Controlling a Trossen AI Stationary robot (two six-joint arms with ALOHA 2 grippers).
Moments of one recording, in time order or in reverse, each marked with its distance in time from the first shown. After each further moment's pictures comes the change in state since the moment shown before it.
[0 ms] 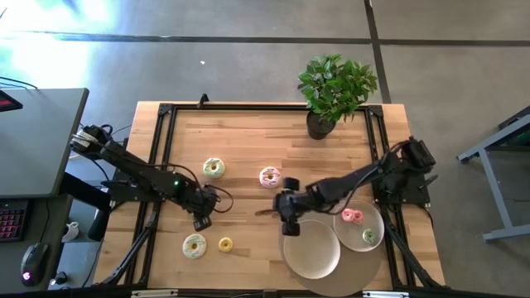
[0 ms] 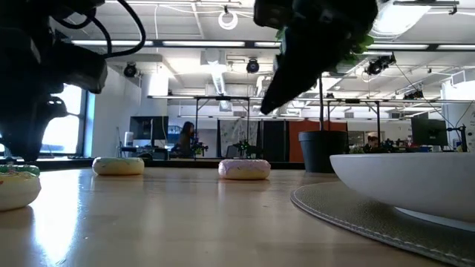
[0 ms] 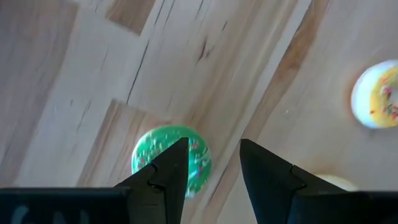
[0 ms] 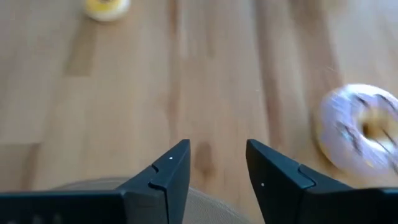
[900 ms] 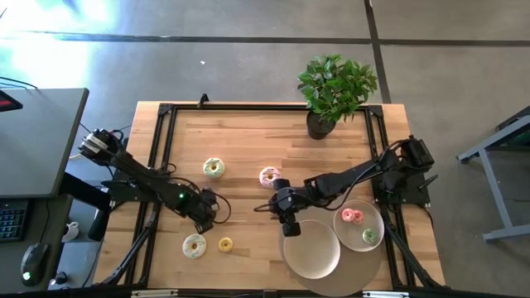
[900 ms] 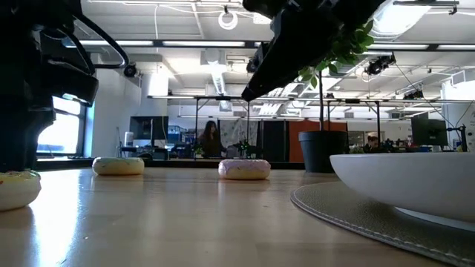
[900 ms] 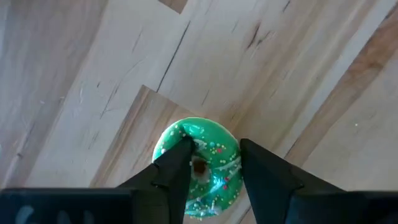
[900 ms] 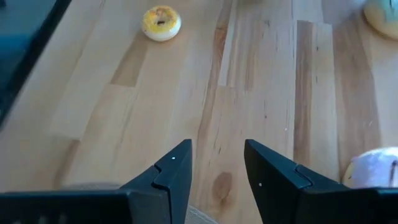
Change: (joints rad) left arm -0.097 0.169 0.005 -0.023 -0.124 -0.160; right arm -0.033 0.002 -0.002 0.106 -0.144 -0.200
